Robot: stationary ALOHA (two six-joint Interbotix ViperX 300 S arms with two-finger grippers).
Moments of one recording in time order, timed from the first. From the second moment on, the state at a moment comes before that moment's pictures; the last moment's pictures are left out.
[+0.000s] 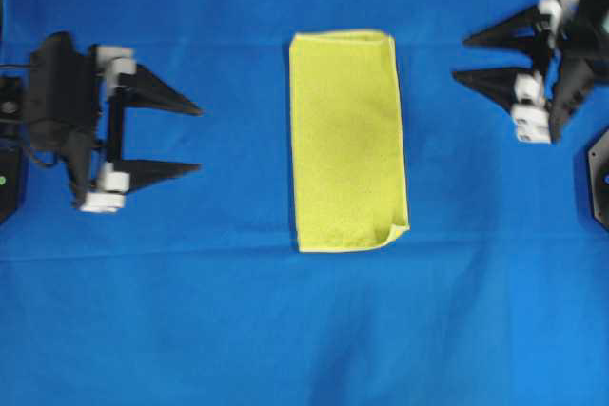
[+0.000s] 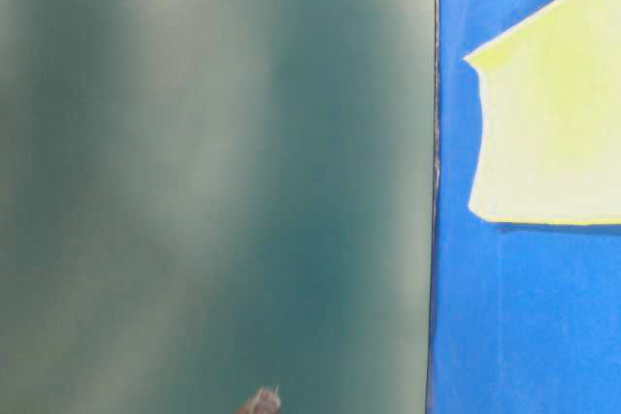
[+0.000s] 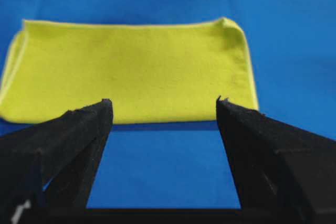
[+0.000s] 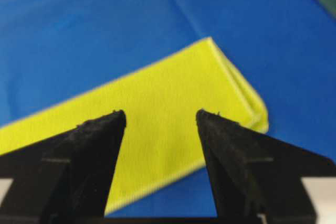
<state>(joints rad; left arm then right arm) 0.02 -0.60 1.05 -0.02 -0.19 0.04 -0.31 -0.74 1.12 -0.41 -0.01 0.59</state>
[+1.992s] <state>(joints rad) 0.44 0.34 0.60 -0.02 -0.36 0.05 -0.59 0.18 0.73 -0.53 -0.07 0.58</state>
